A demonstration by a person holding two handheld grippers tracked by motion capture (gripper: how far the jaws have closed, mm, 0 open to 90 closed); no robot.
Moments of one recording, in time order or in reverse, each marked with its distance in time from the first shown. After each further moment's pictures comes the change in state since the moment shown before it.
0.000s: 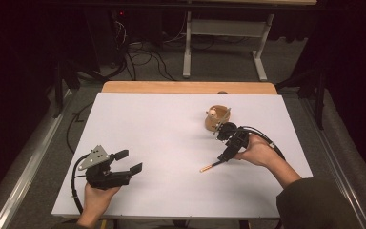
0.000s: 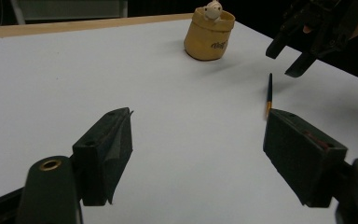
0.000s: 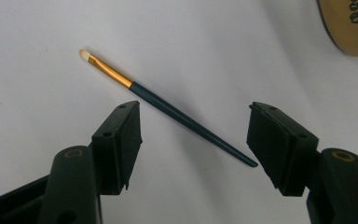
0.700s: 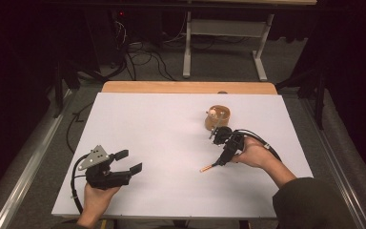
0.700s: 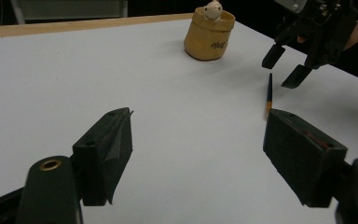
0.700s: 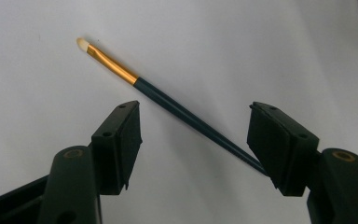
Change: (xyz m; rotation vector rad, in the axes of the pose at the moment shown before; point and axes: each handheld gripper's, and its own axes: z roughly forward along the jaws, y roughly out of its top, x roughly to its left) left arm 0.000 0.000 0.000 0.002 0.000 -0.001; right arm 0.004 0.006 0.018 0.050 0.016 -0.042
